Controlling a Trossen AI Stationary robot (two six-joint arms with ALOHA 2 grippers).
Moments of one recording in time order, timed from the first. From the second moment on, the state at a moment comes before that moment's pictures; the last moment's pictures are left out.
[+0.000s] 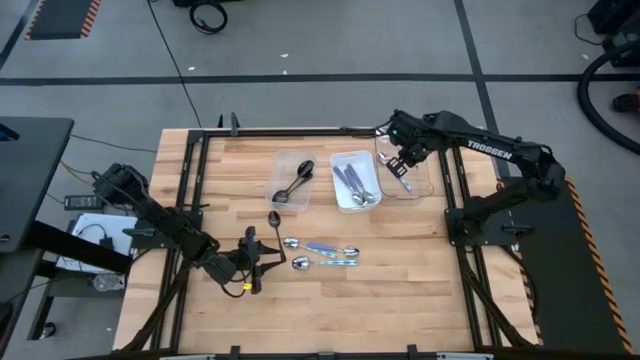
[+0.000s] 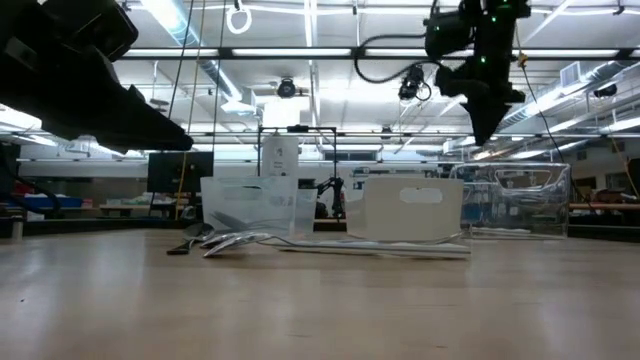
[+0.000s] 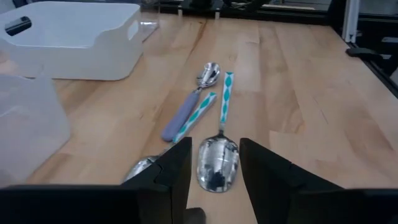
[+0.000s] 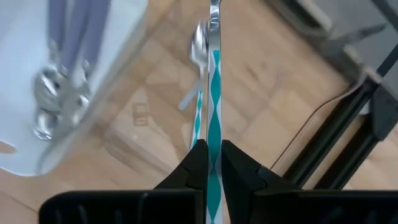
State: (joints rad) left arm -0.67 1.47 0.35 0.66 -0.78 -0.41; right arm -0.55 1.34 1.20 -1.19 0.22 0.32
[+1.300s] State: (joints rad) left arm -0.75 1.47 0.35 0.67 -0.73 -0.76; right arm -0.68 1.34 0.74 -0.72 0.03 0.30
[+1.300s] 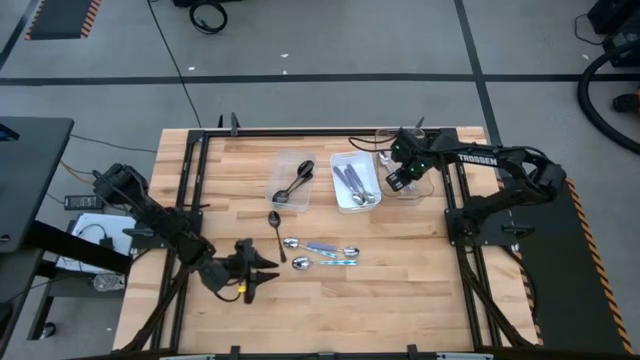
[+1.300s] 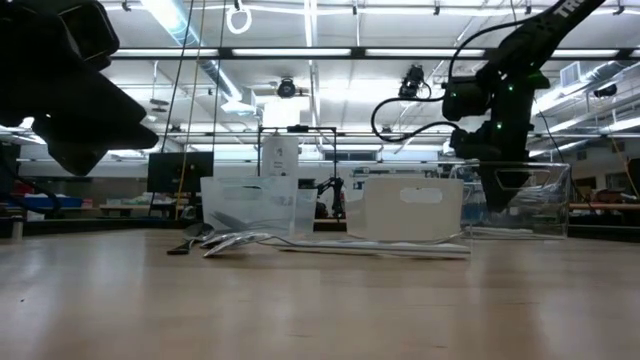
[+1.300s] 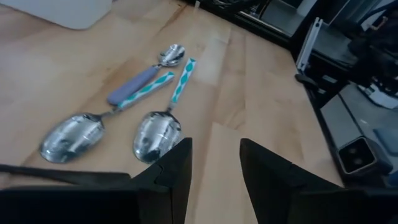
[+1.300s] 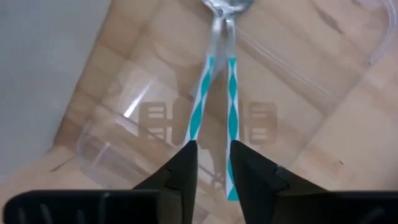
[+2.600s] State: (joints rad) left arm -0.75 1.57 0.61 0.37 -0.81 -0.83; right arm 0.06 1.27 0.82 -0.26 0.17 0.26
